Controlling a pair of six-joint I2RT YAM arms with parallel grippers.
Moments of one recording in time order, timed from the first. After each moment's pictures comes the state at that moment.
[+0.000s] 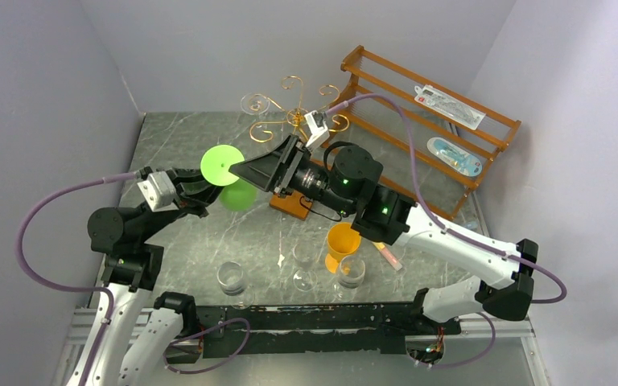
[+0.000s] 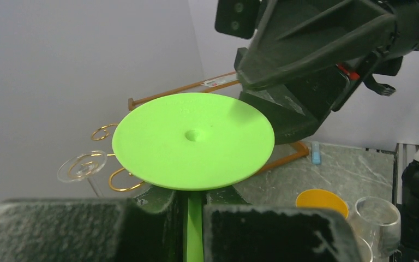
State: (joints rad) left arm -0.20 0.60 0.77 0.36 0.77 -0.18; right arm 1.13 1.33 1.41 0.05 0.04 1.04
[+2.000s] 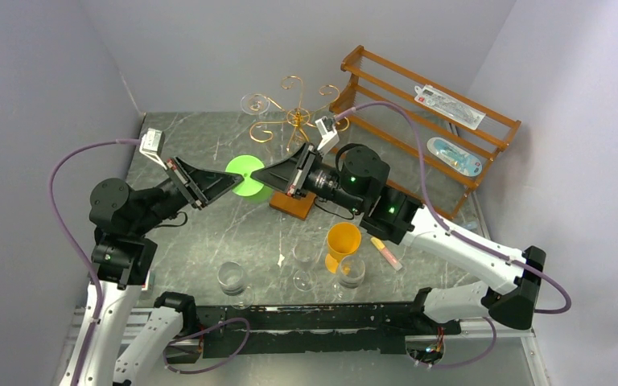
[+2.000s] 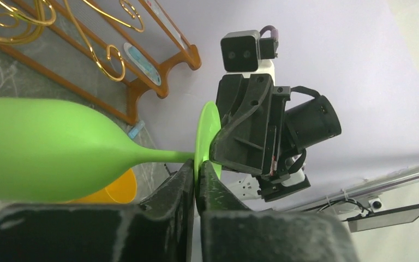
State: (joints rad) left arm -0.20 0.66 0.95 -0.14 0.69 -1.15; right arm 1.03 1.27 1.27 0.06 -0.07 1.09
